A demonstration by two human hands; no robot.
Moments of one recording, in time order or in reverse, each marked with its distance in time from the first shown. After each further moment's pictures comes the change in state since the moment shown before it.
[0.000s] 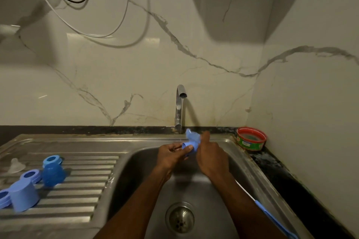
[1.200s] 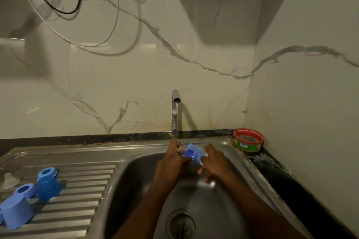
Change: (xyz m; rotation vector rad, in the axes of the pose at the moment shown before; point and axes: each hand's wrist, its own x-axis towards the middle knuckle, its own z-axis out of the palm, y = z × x) left_hand -0.003 -0.007 0.009 0.776 0.025 0.293; right_hand 0.009 0.028 -0.001 0.262 -0.156 0.194
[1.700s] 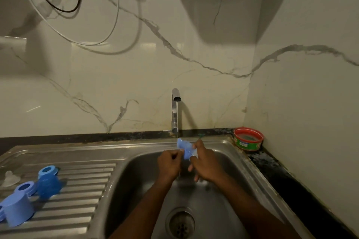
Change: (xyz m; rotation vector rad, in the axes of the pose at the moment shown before) left_hand 0.004 -0.020 0.010 -0.216 0.065 -0.194; right_hand -0.014 -0.007 0.012 -0.066 -0.042 -0.168
